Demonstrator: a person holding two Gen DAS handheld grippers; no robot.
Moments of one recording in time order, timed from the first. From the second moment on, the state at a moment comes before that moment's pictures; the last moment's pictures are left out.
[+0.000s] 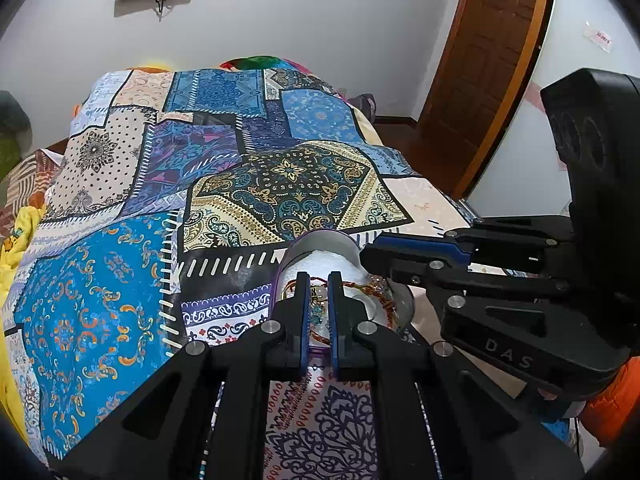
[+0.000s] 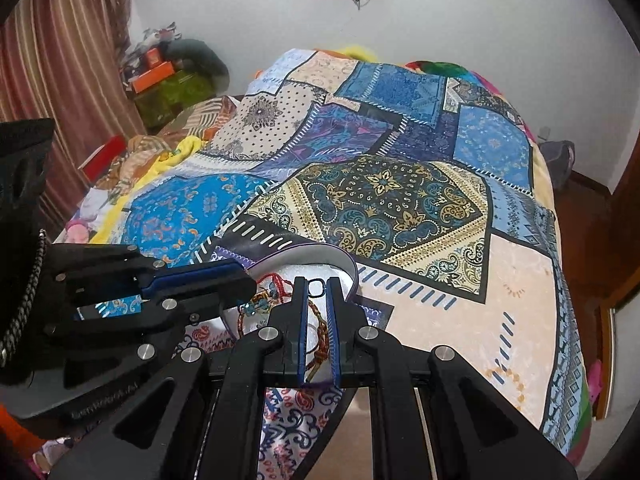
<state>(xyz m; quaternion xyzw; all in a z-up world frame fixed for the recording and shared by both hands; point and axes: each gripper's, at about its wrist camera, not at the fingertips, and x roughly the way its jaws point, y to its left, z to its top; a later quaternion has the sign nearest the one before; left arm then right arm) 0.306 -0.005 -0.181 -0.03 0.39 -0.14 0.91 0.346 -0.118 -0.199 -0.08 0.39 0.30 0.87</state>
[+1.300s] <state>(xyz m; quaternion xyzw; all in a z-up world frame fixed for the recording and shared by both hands) 0.213 0.023 -0.071 -0.04 0.28 -0.08 0.96 0.274 -0.134 -0.115 -0.09 0.29 0.27 0.91</state>
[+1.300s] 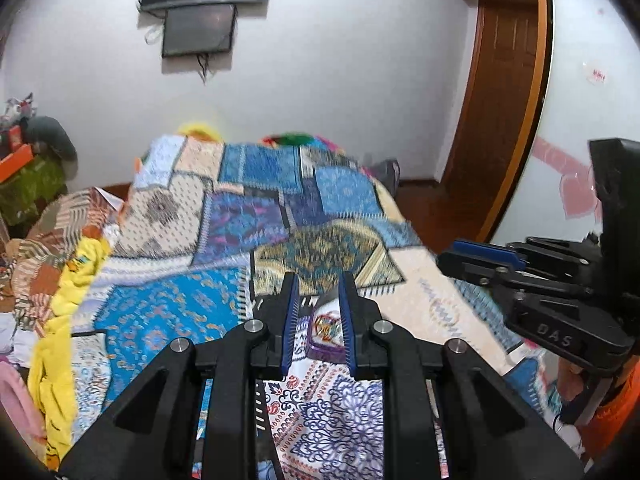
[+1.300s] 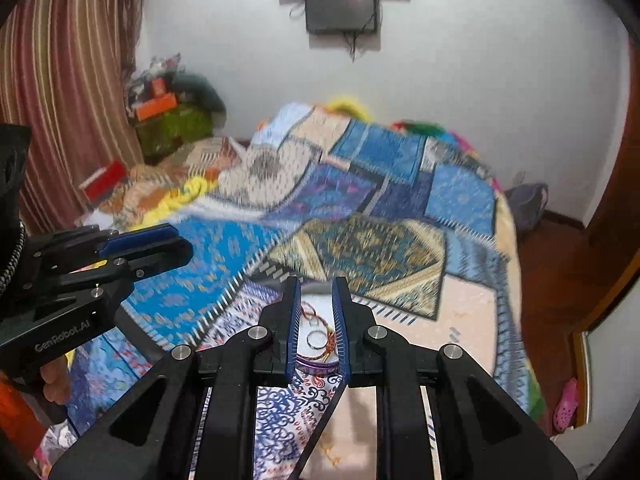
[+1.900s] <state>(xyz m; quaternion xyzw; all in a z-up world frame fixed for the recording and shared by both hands) 0.062 0.001 0.025 -0.04 0.08 -0.03 1.00 0.108 -0.171 -0.015 -0.04 0.07 0.20 0.98</state>
